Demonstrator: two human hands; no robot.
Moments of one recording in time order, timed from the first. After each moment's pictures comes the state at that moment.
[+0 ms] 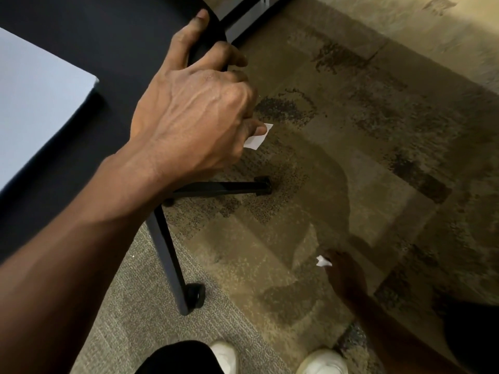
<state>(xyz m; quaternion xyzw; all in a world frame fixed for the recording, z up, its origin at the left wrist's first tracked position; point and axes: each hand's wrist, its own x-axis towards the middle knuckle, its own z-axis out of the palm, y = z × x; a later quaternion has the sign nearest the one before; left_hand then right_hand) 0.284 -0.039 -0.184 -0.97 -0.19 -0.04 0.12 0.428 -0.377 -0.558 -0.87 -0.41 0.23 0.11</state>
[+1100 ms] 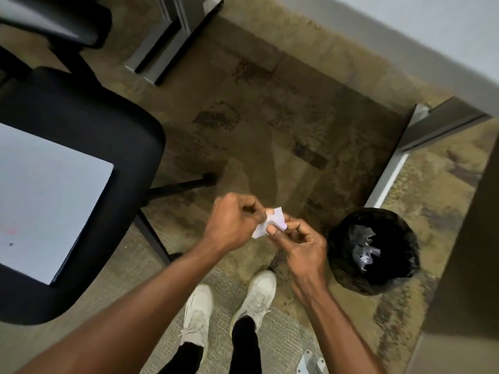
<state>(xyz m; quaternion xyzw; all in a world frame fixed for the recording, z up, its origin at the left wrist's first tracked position) 0.319 -0.252 -0.055 -0.78 -0.38 0.05 -0.49 0.373 -0.415 -0.099 -0.68 0.05 0.32 0.66</state>
